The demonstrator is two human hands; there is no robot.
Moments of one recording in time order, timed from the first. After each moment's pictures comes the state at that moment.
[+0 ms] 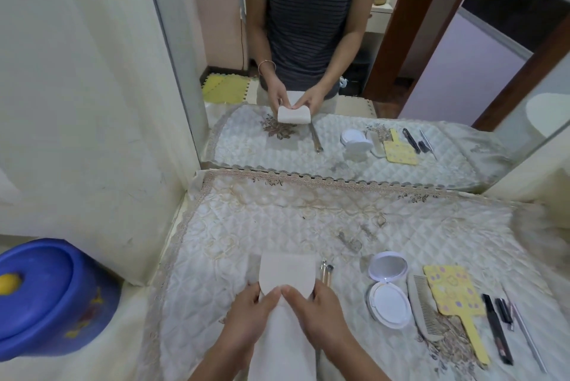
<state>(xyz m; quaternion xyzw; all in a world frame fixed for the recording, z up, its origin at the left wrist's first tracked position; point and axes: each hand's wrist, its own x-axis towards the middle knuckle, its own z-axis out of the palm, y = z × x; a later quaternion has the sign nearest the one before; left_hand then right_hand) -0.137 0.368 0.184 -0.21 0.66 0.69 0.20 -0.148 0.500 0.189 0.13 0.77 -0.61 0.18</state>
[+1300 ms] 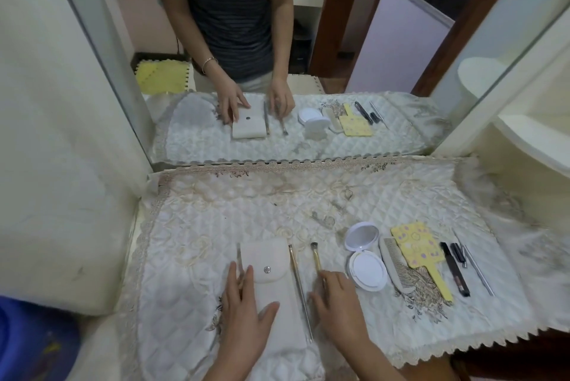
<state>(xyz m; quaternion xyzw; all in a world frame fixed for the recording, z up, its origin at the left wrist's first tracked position) -0.137 0.371 0.124 0.01 0.92 0.38 0.06 -0.121 0.545 0.125 0.12 0.95 -0.27 0.00</state>
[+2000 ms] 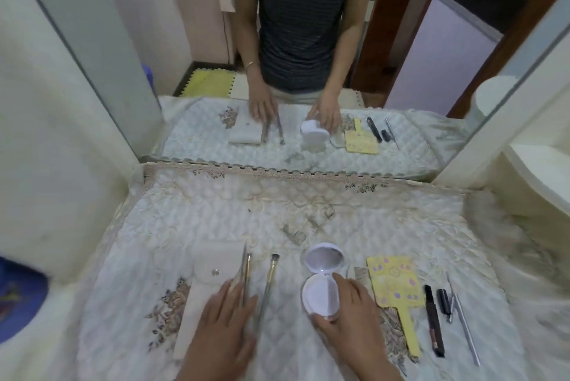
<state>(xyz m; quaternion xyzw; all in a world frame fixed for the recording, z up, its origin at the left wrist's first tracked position) -0.111 0.438 0.111 0.13 0.98 0.12 0.02 -0.140 0.684 0.133 -0.01 0.99 -0.13 0.00</state>
